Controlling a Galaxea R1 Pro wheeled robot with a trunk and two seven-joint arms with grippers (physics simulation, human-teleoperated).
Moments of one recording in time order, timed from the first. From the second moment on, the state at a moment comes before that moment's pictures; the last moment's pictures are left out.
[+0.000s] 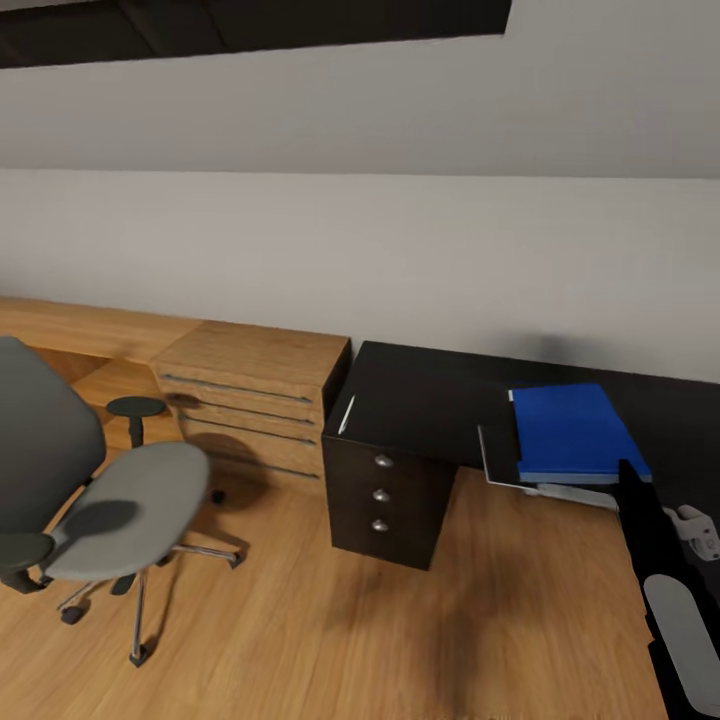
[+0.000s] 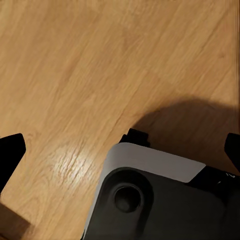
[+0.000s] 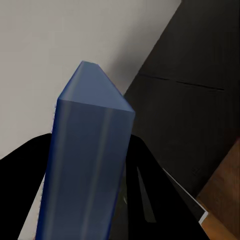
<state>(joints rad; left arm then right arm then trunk) -0.04 -0.03 -0.09 -0.57 0.30 0.03 0.33 -0.26 -0.13 -0.33 -1.50 -1.08 -0.06 -0.19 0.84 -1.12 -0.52</state>
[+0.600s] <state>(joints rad) -0.04 -0.03 -0.09 -0.57 0.30 0.03 0.33 -0.26 -0.13 -0.33 -1.50 -1.08 -0.06 -0.19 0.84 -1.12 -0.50</state>
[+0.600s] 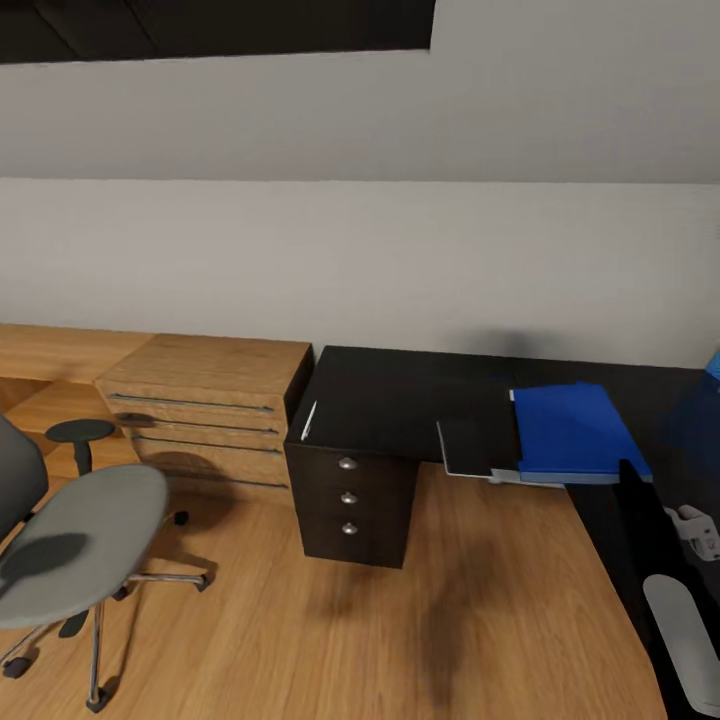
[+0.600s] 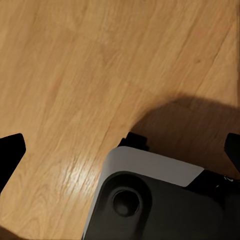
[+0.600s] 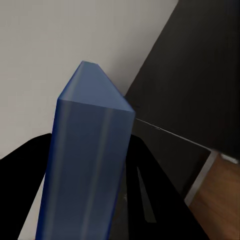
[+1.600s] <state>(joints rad) -0.04 -0.03 -0.09 -0.57 0.30 0.03 0.33 -0.26 -0.12 -0.35 -1.51 -1.23 -0.06 -0.18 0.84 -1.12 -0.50</state>
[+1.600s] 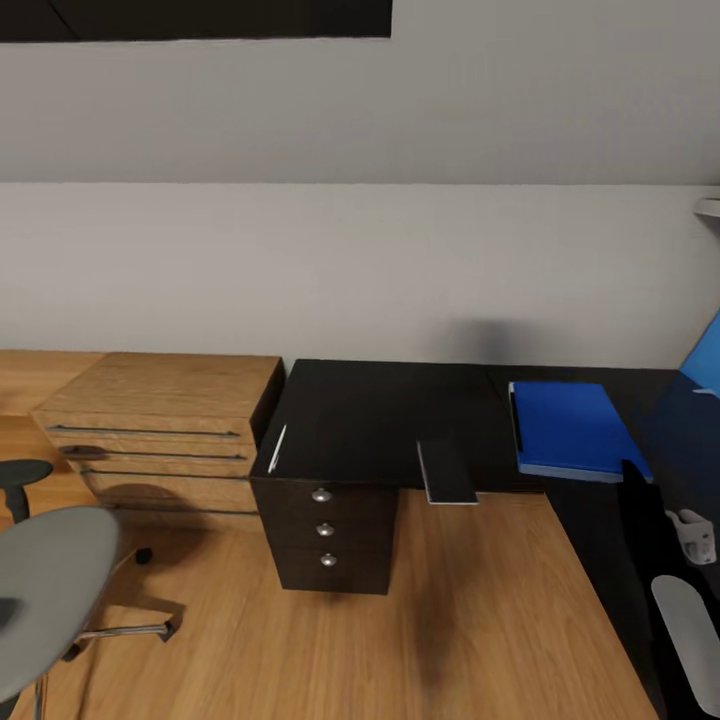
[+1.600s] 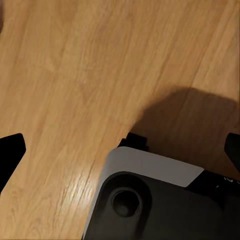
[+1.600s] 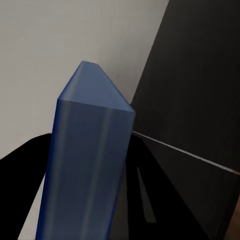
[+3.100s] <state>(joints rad) -0.04 -0.03 -0.09 -0.55 0.30 -0.05 0.34 -0.27 0.06 -0.05 -1.21 -1.23 -0.62 -0.18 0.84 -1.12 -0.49</state>
